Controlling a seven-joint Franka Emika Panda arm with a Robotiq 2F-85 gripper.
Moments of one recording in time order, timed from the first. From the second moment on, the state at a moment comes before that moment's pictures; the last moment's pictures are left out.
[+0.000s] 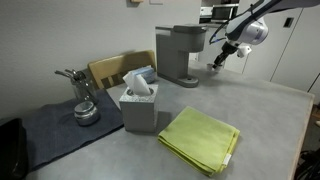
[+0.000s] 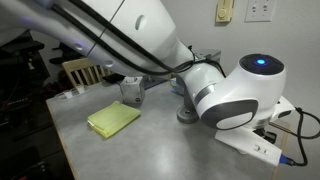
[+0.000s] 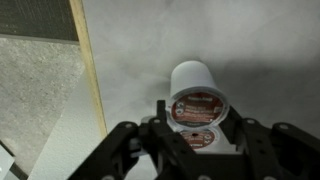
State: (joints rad) arm -0.70 0.99 0.20 -1.37 0.13 2.71 -0.78
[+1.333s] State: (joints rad) arm -0.69 0.90 0.19 -1.49 0.13 2.71 -0.78
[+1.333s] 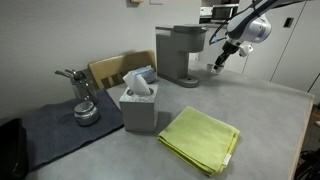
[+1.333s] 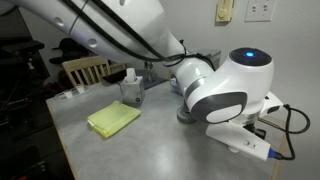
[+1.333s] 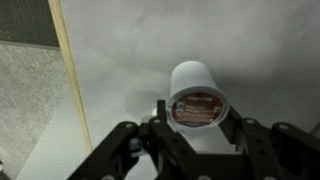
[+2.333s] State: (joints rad) arm -0.59 0.71 0.08 -1.81 0.11 2.71 -0.73
